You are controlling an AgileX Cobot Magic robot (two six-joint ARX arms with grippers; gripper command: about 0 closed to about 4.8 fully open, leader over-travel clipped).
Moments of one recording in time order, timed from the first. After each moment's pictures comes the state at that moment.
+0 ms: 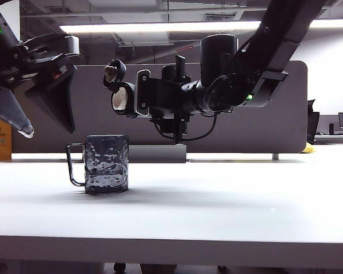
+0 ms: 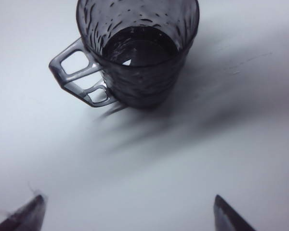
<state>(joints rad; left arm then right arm) -0.38 1.22 0.82 -0.44 0.04 0.06 0.52 2.19 1.41 0.84 -0.25 -1.50</state>
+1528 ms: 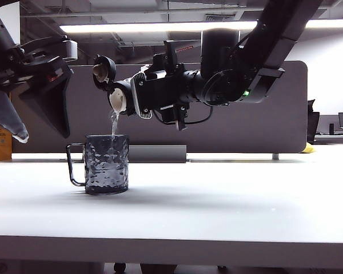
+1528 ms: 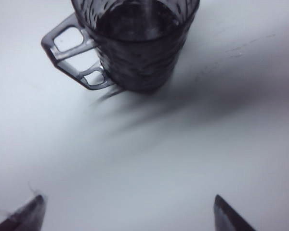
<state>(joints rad) -0.38 1.22 0.82 -0.49 0.04 0.06 0.52 2.19 1.45 0.91 -0.32 -1.82</state>
